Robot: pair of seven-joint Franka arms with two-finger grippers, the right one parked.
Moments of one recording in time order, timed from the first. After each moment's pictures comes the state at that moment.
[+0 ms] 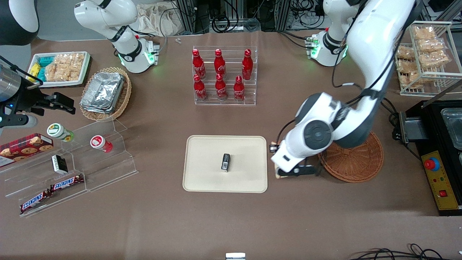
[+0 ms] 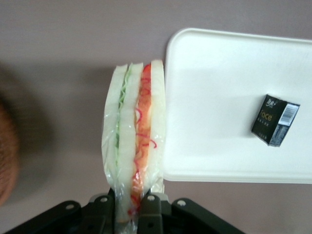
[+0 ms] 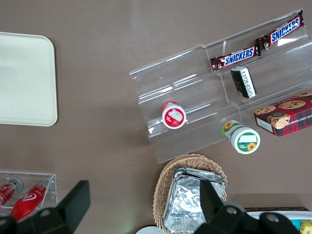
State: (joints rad) arm -0.13 0.69 -0.49 -1.37 0.17 1.89 -0.64
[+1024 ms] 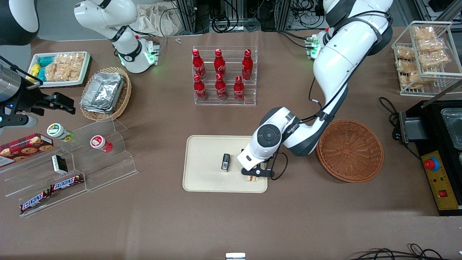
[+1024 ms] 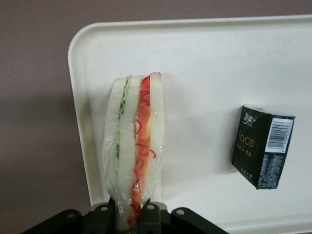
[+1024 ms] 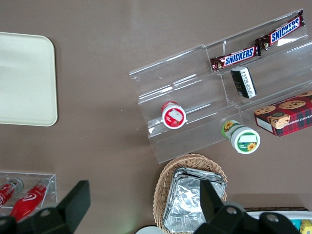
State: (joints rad) arm -0.25 0.87 -0.49 -1.35 0.33 2.15 -0.67
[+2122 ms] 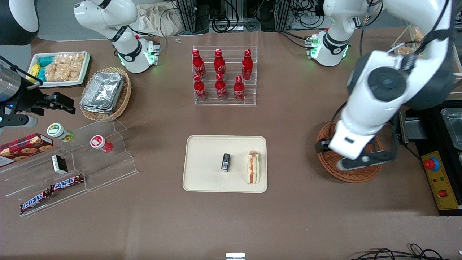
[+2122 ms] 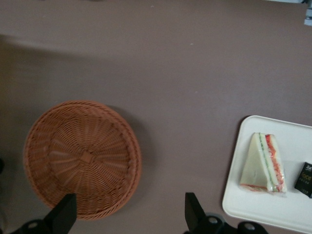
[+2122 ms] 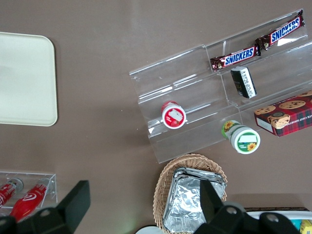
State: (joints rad) arm 0.12 0.26 -0.47 -1.55 0.23 1.85 -0.57
